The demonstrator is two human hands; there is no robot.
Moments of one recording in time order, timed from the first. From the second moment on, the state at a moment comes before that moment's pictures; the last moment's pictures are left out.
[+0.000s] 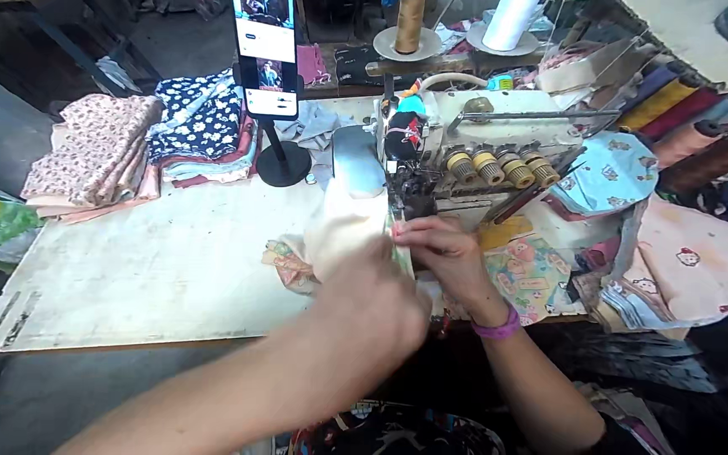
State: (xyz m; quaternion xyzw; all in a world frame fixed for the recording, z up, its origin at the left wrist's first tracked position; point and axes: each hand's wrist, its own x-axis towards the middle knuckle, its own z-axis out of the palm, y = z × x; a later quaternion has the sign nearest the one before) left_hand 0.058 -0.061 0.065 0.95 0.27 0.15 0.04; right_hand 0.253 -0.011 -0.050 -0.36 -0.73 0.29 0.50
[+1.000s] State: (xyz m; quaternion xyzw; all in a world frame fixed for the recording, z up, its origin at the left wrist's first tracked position) left_hand 0.012 0.083 0.110 0.89 0.41 -0.07 0.17; right_hand 0.251 -0.010 -0.043 -0.40 -0.71 0.28 0.51
